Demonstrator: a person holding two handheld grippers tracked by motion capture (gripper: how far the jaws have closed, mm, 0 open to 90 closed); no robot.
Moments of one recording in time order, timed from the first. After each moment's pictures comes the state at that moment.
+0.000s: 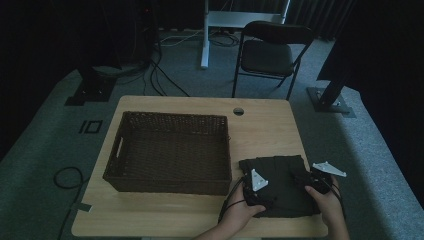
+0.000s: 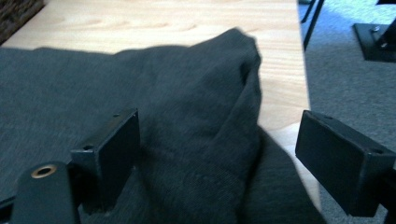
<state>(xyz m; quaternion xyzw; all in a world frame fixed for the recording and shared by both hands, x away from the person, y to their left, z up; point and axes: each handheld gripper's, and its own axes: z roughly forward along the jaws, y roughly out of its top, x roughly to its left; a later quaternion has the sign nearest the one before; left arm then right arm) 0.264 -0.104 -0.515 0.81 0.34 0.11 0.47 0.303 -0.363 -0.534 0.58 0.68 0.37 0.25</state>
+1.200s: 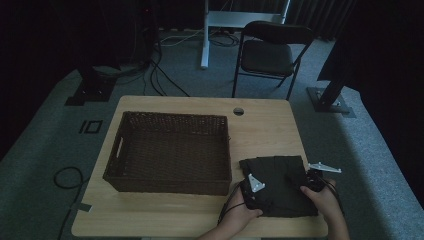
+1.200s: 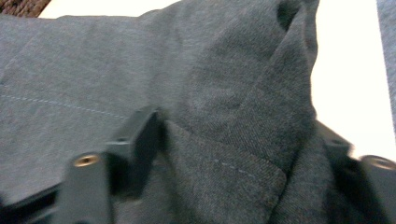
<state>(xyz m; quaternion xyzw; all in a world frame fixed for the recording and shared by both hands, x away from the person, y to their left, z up) 0.271 -0.107 -0.550 0.82 0.37 0.09 0.43 0.309 -0.358 -0.541 0.60 0.69 0.37 0.14</state>
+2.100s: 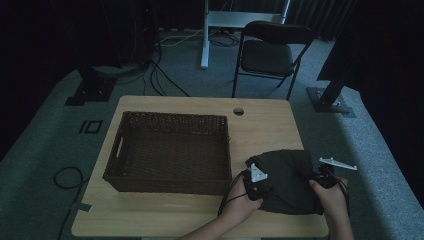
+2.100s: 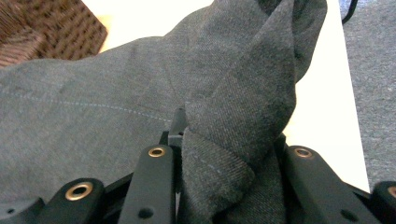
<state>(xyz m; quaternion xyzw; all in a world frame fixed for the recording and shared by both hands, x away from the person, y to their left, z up) 0.281 -0.102 -0.496 0.81 0.34 0.06 0.47 0.294 -0.358 -0.483 0.62 0.65 0.41 0.14</state>
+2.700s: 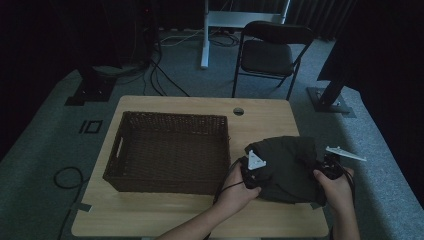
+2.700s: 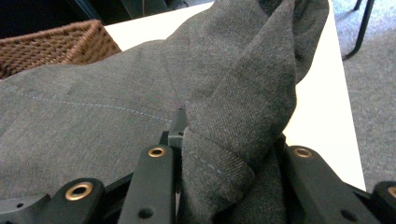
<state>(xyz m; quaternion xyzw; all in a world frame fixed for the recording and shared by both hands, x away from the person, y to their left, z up) 0.295 -0.086 -0.444 0.81 0.32 0.07 0.49 0.299 -0.350 -0.433 0.60 0.64 0.45 0.16</state>
